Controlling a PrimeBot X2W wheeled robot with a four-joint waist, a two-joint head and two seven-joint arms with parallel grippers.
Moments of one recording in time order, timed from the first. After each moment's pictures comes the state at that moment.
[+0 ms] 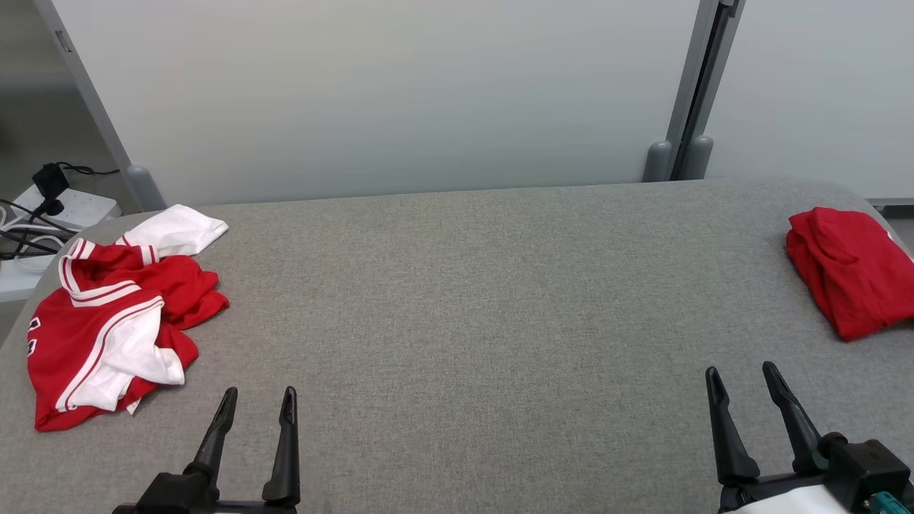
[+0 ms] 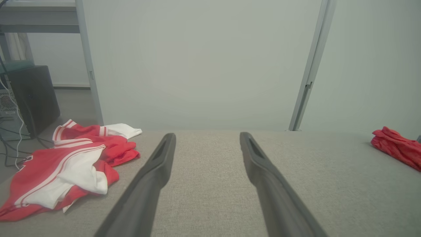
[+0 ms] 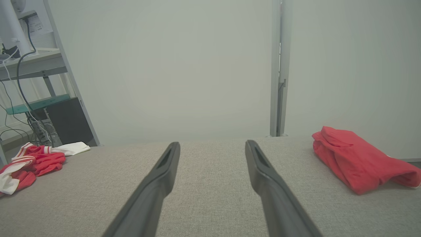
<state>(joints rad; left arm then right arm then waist) 0.12 0.05 -0.06 0.08 -0.20 -0.01 -0.26 0.07 -0.04 0.05 0.09 0.18 0.13 -0.26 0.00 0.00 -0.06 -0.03</state>
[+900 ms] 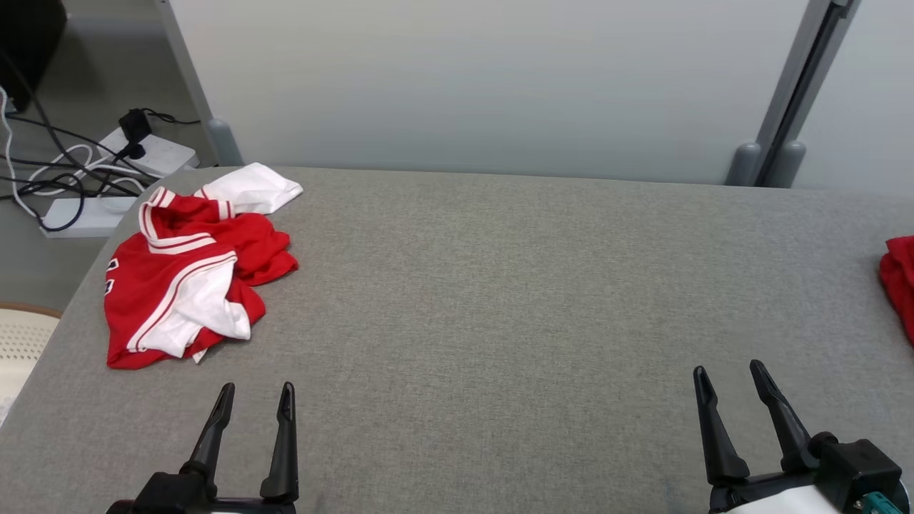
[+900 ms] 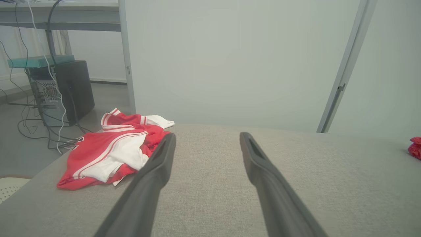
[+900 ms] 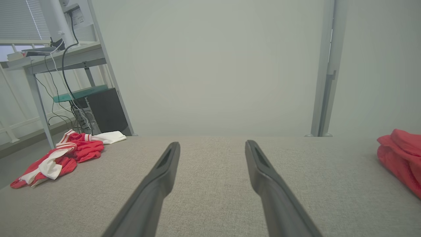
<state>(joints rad) 0.14 0.05 -0.06 0.05 -0.19 -0.01 -0.26 0.08 -0.04 0.08 0.07 0.20 0.13 -0.26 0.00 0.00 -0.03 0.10</state>
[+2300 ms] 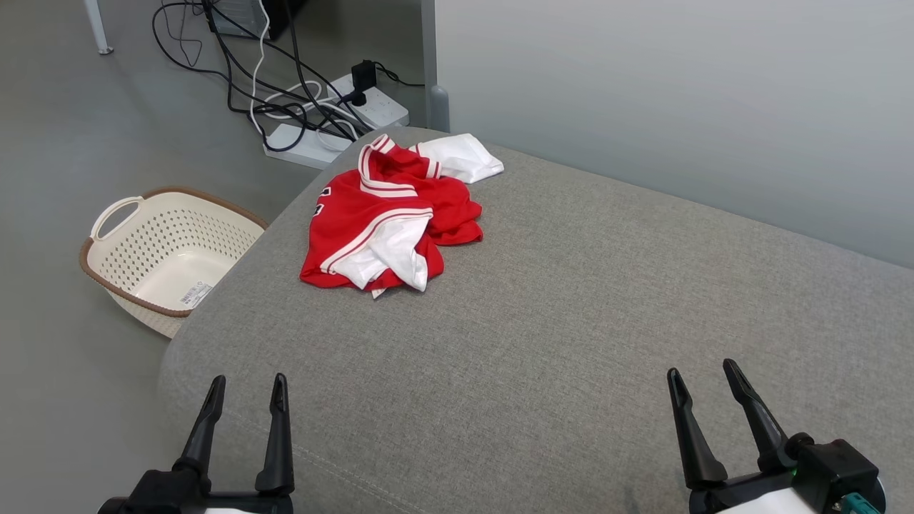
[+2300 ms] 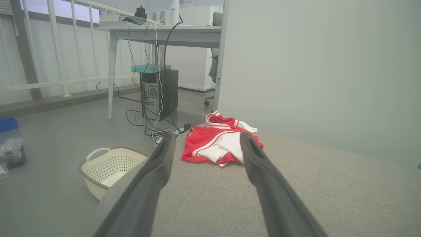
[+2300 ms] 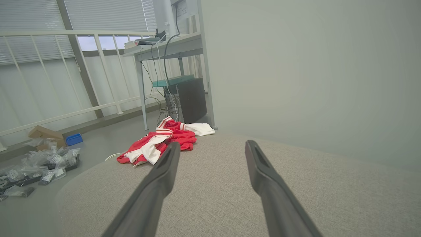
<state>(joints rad) 0.14 0.05 -0.06 0.01 -0.20 0.03 -0.26 0.08 -0.04 0.13 0.05 0.20 0.13 -0.26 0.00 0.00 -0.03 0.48</state>
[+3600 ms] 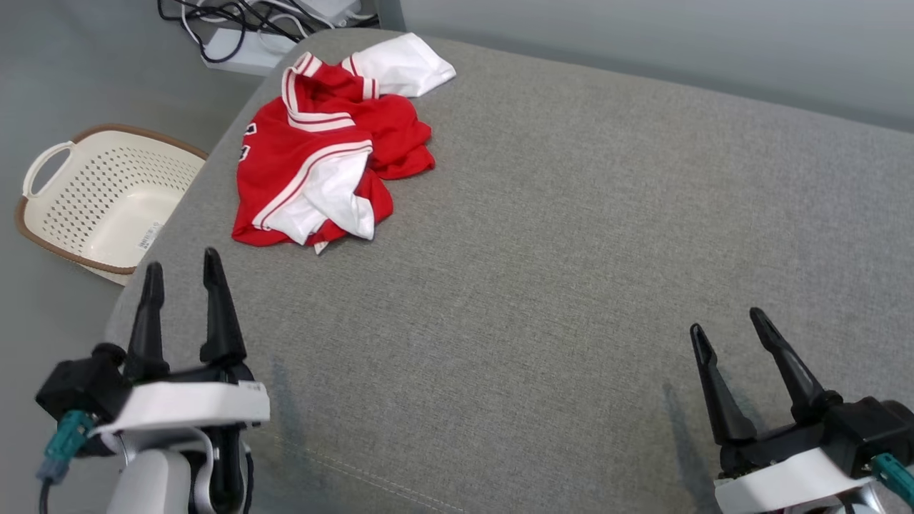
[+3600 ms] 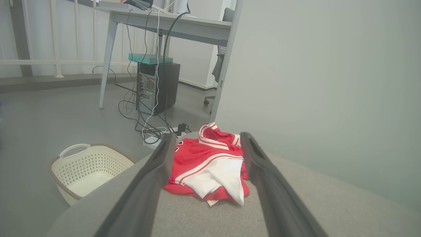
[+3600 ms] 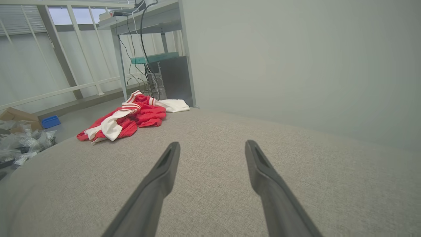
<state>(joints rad) -0.11 0.04 0.01 0.09 -0.39 0.06 -0.26 0.00 -0.15 0.15 0.03 0.17 0.13 -0.26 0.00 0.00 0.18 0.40</state>
